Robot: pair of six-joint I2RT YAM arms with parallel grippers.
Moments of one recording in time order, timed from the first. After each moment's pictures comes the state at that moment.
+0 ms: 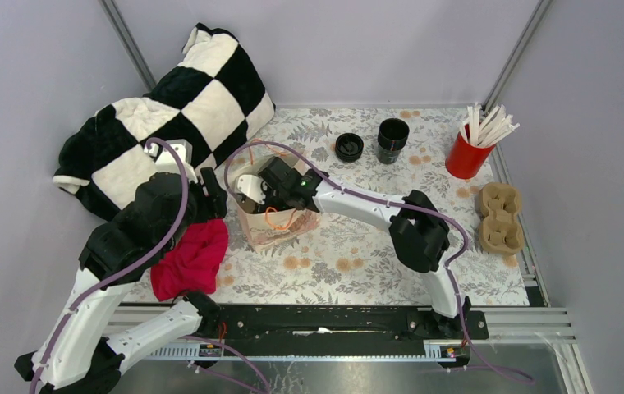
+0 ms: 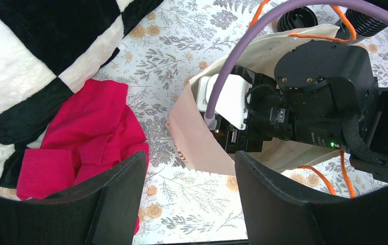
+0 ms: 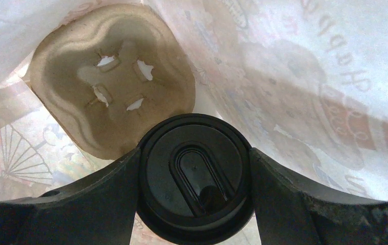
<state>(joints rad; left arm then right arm) -0.65 0.81 1.36 -1.10 -0.47 -0.47 0.99 2.09 1.72 -0.54 -0.03 -0.53</state>
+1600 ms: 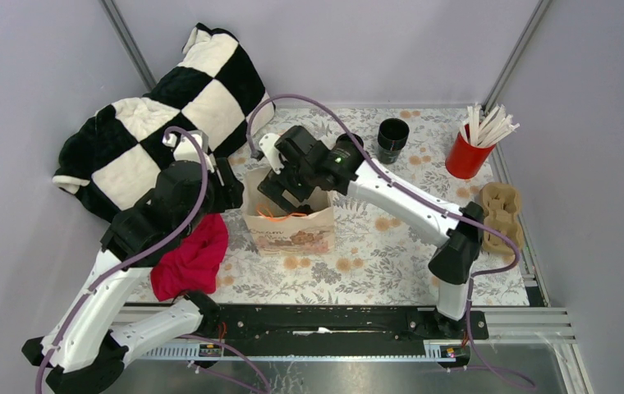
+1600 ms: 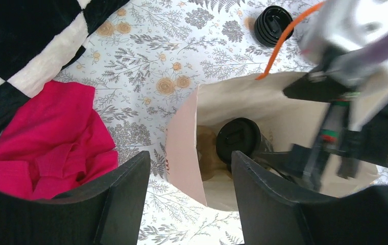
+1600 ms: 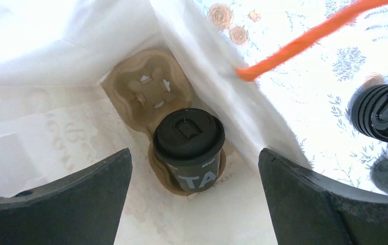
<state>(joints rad) -0.65 0.87 1.33 -0.99 -0.41 -0.53 0.98 1.88 1.92 -0.92 0.03 -0.12</state>
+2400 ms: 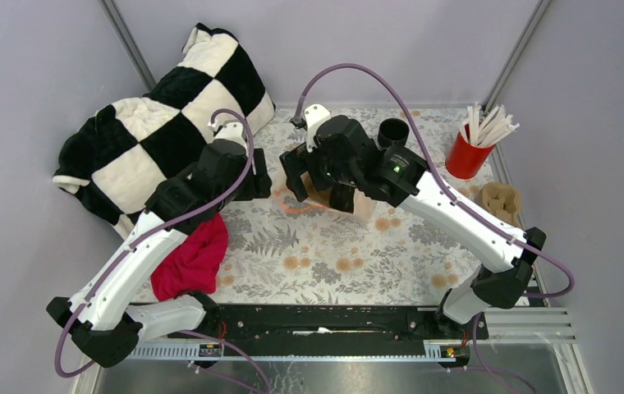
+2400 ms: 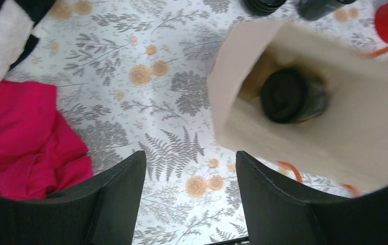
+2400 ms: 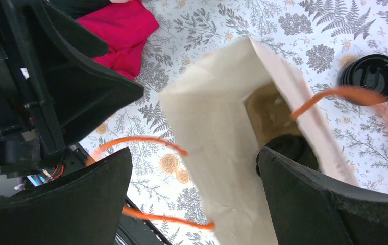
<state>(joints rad) -0.65 1.09 1.35 -0.93 -0.32 -0.52 0.98 1.57 1.83 -0.83 0.14 0.21</state>
